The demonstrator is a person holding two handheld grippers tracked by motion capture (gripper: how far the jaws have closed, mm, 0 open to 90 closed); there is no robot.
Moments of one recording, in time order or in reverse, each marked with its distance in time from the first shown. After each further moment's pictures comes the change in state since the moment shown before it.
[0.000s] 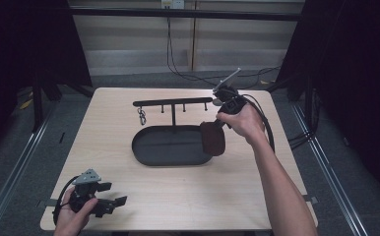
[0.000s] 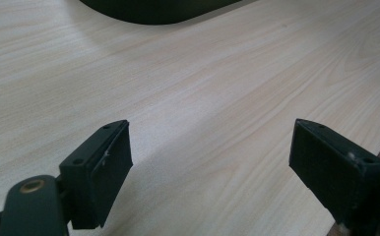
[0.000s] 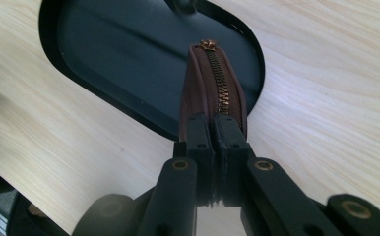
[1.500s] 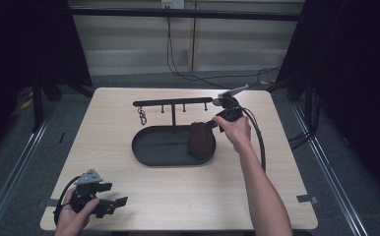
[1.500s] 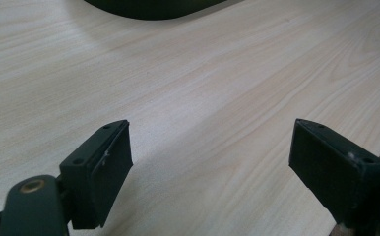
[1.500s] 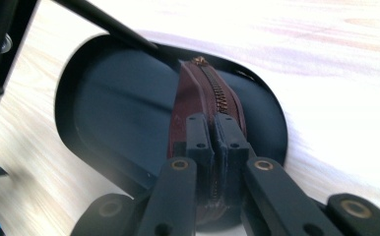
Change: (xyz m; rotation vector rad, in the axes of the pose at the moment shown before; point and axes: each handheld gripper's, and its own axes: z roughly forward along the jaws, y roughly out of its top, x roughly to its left) left arm -0.002 0.000 0.003 0.017 0.005 0.004; right arm -0.042 -0.005 0.067 -0.219 0.200 0.202
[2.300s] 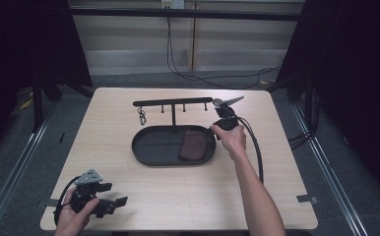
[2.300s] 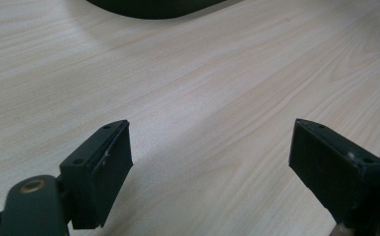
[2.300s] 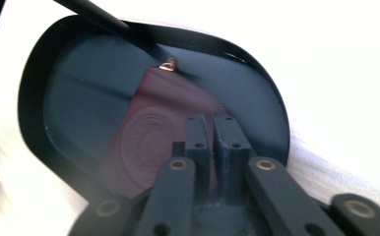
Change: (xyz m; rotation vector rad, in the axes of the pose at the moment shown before) left arm 0.000 0.000 0.000 -0.002 0.003 -0.004; right arm -0.016 -0.016 0.034 0.010 -0.008 0.007
